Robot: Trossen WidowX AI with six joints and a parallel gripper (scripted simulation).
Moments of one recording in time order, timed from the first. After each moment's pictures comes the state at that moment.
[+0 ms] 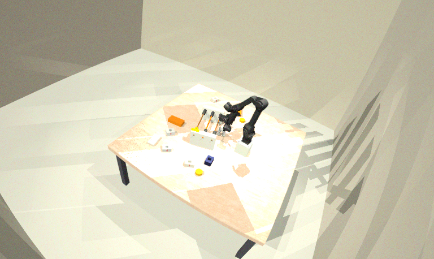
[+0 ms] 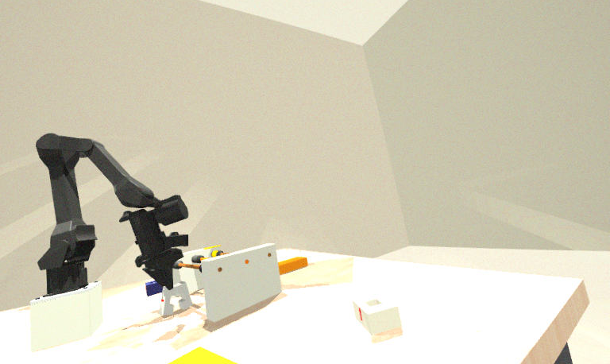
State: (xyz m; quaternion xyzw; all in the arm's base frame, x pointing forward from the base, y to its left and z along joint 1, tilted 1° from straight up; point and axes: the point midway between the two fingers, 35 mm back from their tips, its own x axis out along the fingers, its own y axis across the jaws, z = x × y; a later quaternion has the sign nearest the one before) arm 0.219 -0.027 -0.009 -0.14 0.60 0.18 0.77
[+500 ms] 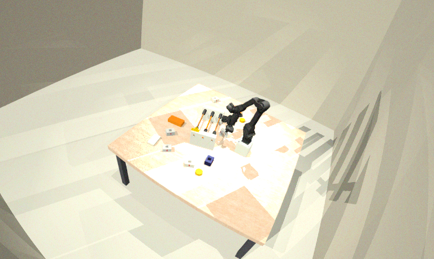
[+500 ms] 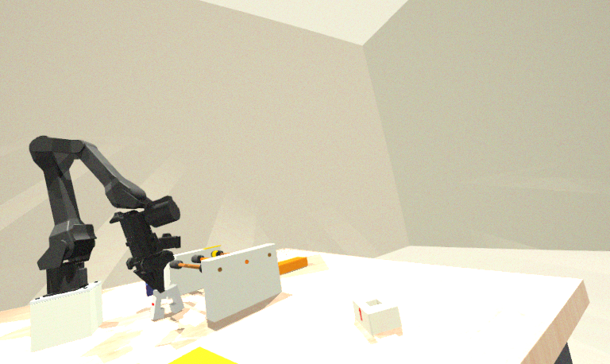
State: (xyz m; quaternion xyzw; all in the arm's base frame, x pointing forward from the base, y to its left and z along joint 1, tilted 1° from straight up) arm 0.200 -0.034 -0.010 -0.14 0.60 0.18 0.77
